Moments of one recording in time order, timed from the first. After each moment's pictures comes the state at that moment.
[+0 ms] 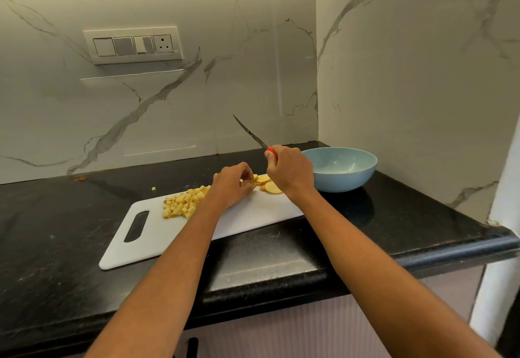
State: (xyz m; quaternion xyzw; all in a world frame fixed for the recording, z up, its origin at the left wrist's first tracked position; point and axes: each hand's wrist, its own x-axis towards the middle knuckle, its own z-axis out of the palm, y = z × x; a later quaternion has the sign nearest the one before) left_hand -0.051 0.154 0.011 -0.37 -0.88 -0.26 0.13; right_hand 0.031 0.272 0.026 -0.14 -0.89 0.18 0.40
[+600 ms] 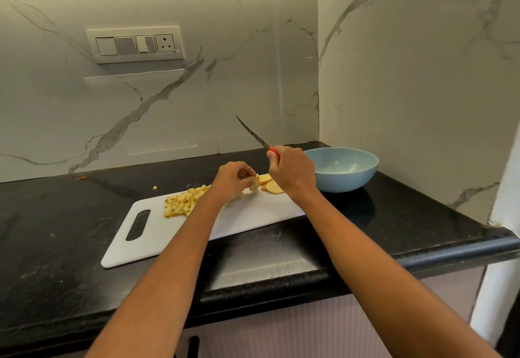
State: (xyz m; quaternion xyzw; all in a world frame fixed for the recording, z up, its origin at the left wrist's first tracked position) left_hand -0.051 0.153 0.018 -0.34 -0.86 -0.37 0.09; right_hand 0.033 0.271 0.027 -0.14 -0.89 0.17 0.40
